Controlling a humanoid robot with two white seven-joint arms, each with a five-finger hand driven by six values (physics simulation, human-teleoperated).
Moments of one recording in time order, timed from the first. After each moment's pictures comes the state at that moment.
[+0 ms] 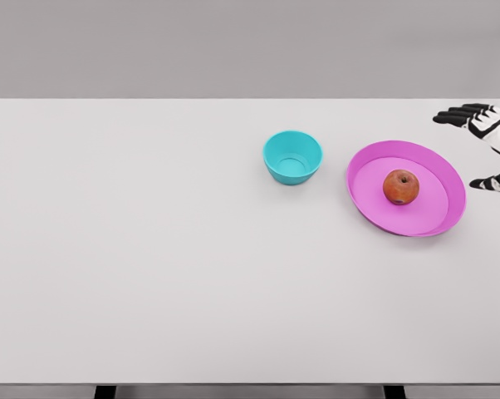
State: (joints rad) left arm 0.00 0.00 0.02 -0.08 -0.08 0.00 0.06; right arm -0.16 -1.01 0.14 -1.54 0.20 -0.61 0.22
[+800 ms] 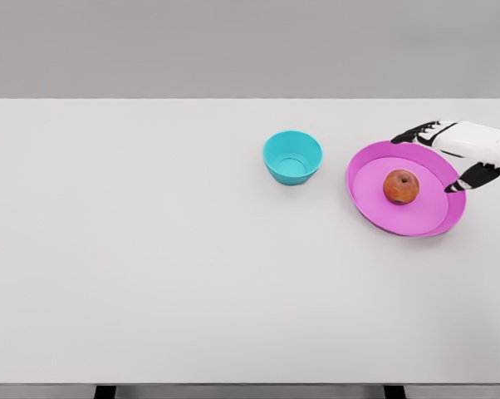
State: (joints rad) left arm 0.00 0.00 0.02 -0.08 -0.08 0.00 0.06; right arm -0.56 -0.88 0.43 -1.30 0.23 -0.61 0.61
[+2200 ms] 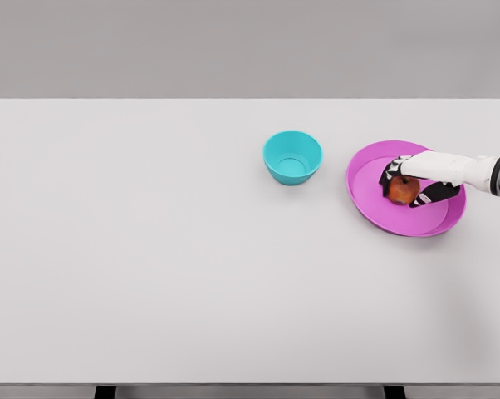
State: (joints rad) left arm 0.00 0.00 0.02 -0.08 -0.08 0.00 0.06; right arm -0.69 -0.77 0.66 -1.07 0.26 -0.61 0.61
